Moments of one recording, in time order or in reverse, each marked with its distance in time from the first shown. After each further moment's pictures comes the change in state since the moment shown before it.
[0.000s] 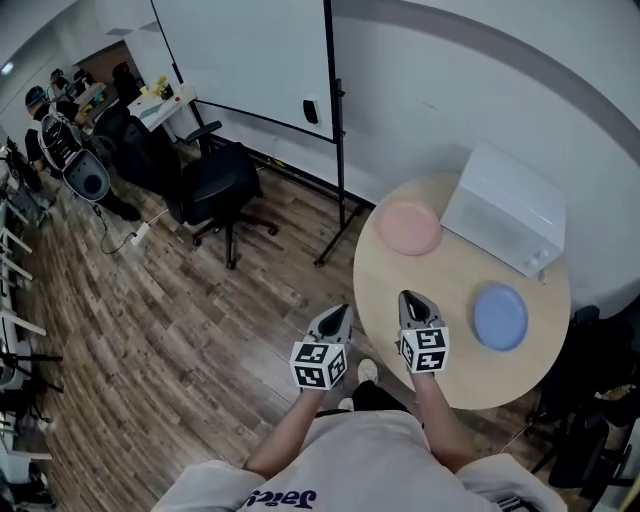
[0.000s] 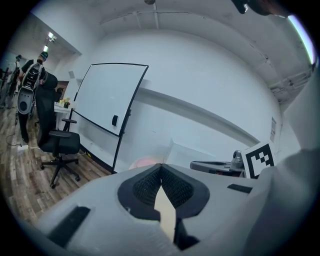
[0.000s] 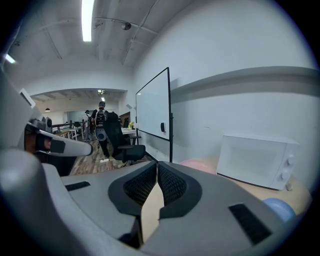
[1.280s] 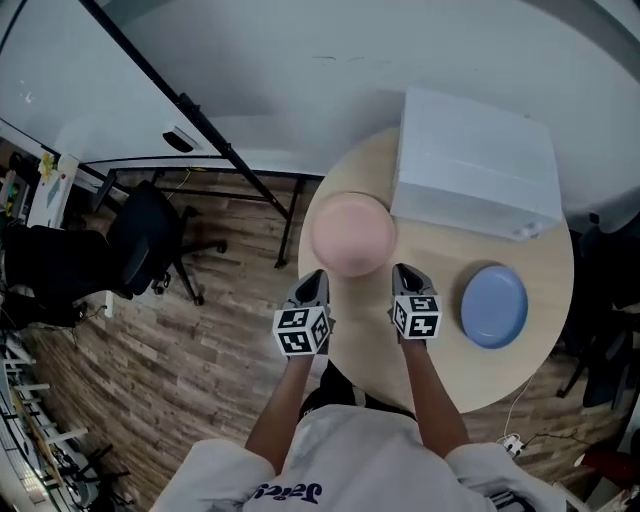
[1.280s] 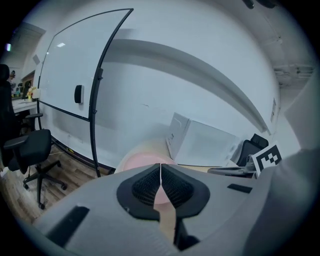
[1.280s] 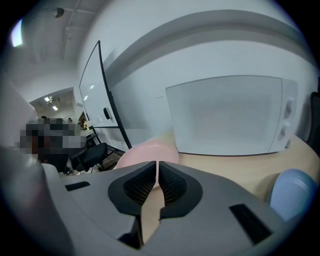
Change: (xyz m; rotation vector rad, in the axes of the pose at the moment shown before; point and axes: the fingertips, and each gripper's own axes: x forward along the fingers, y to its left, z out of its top) left arm 0.333 0.044 -0.004 0.112 0.324 -0.104; right arm 0.161 -0.242 -0.084 0.395 0.207 -0.317
